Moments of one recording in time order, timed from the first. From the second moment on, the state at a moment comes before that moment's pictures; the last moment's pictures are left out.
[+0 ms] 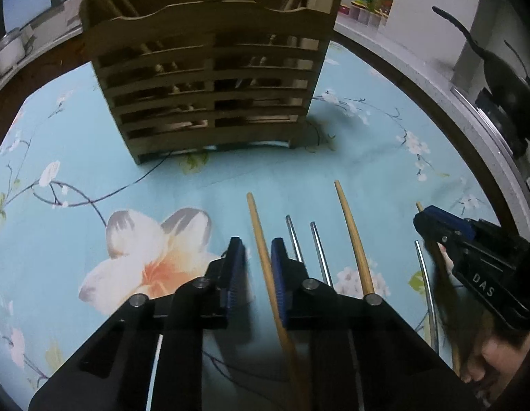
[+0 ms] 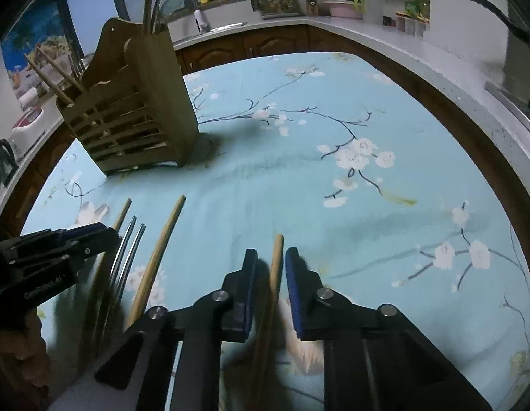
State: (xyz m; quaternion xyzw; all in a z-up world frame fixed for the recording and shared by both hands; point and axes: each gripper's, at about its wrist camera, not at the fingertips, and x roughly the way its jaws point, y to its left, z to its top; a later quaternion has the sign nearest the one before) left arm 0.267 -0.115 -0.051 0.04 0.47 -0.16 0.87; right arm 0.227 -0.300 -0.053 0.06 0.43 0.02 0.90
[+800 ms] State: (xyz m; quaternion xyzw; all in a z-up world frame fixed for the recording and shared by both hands) left arm 0.195 -0.055 0.046 -0.06 0.38 -0.21 0.90; right arm 0.184 -0.302 0.034 0.10 0.34 0.07 0.93
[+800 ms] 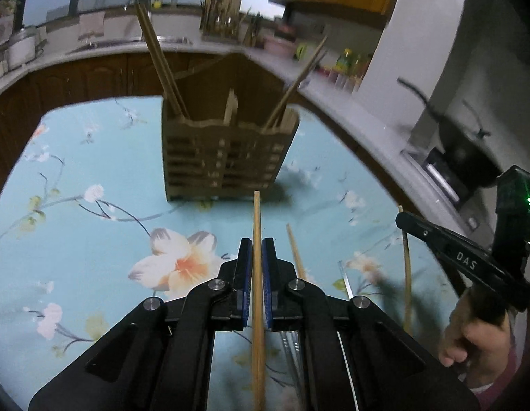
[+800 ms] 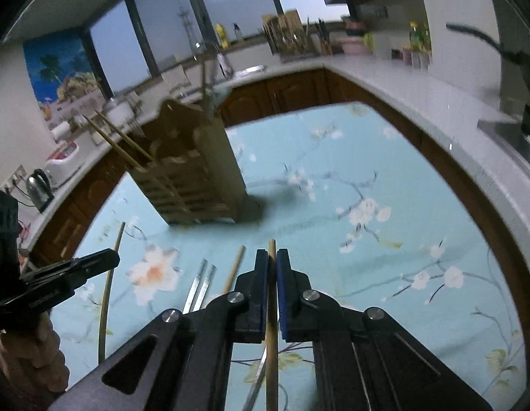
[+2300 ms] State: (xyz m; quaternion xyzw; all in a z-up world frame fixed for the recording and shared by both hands) left arm 0.179 0.001 0.166 -0.10 0.20 -0.17 0.96; right arm 0.178 -0.270 0.158 0.10 0.18 0.13 0.97
